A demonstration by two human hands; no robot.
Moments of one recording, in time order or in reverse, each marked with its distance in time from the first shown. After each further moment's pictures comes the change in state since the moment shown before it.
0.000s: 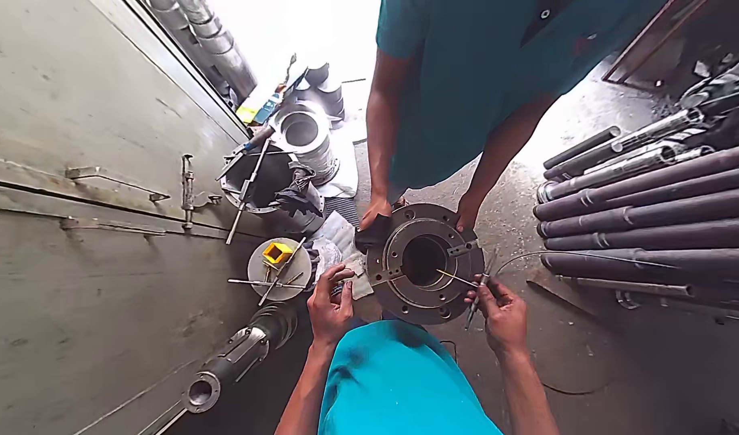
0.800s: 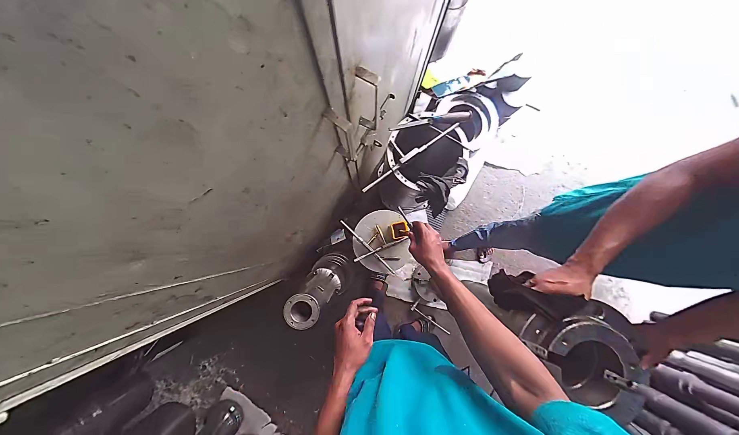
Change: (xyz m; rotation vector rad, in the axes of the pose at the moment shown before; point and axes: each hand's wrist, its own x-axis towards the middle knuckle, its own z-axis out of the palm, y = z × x) left_hand -0.119 -0.088 -0.163 -0.021 0.308 -0.801; right_hand 0.013 0.040 0.486 -0.925 -0.902 -0.593
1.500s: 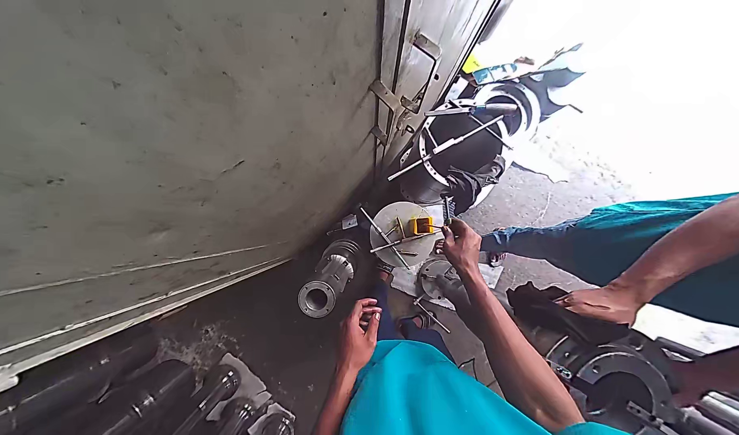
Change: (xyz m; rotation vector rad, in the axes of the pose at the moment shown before) left_hand -0.008 -0.027 -0.011 -0.076 0.026 -0.105; right_hand -0.002 0.011 -0.006 0.077 0.132 0.036
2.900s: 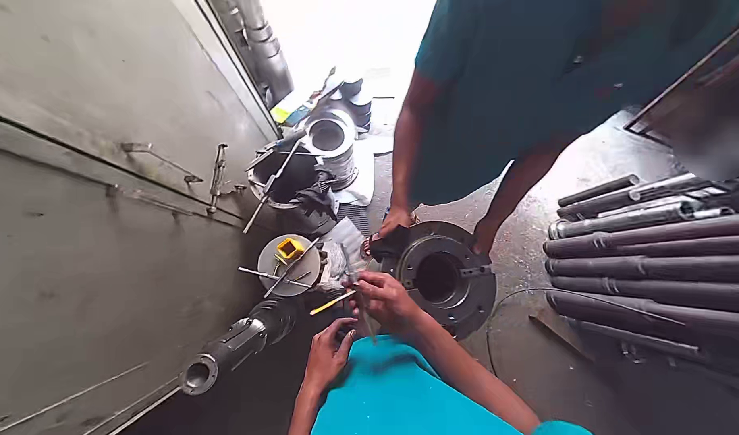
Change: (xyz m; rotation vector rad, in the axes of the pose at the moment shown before) left_hand -0.069 0.063 0.137 0.290 -0.581 0.478; right_hand -0.227 0.031 -0.205 1.602 -0.283 0.198
